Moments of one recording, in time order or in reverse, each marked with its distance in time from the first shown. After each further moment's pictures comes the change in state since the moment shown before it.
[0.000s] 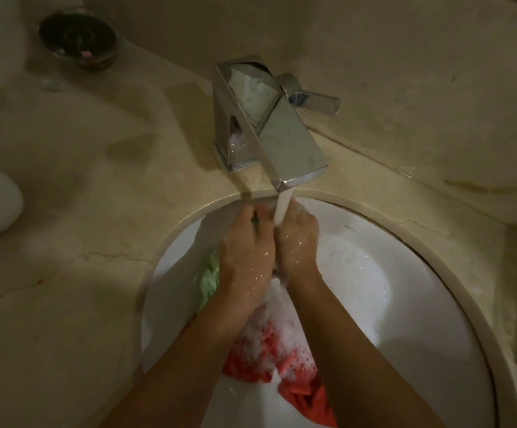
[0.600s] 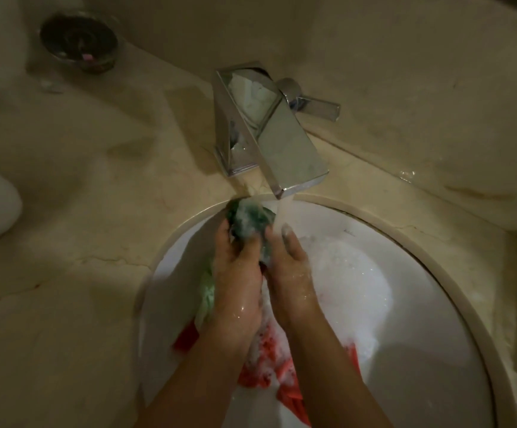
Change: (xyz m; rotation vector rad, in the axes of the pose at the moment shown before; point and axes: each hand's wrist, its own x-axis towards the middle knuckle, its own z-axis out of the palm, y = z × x) left_hand -0.023 -0.013 -0.001 -0.687 0.029 -0.320; right_hand -0.042 0.011 -0.002 0.601 -0.183 0.263
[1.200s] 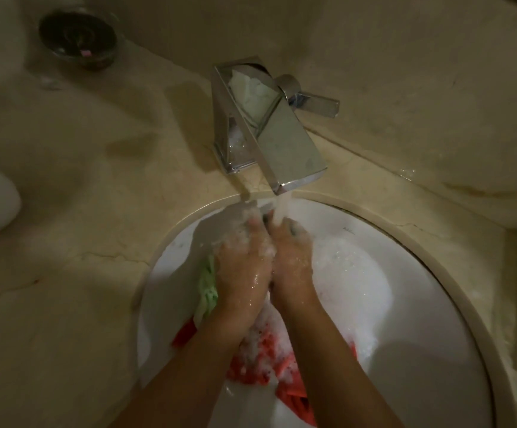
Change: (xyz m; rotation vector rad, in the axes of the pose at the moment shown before) left_hand -0.002 0.016 0.014 0.305 0.078 -0.004; right_hand 0.012 -0.016 0.013 -0.373 0.102 -0.125
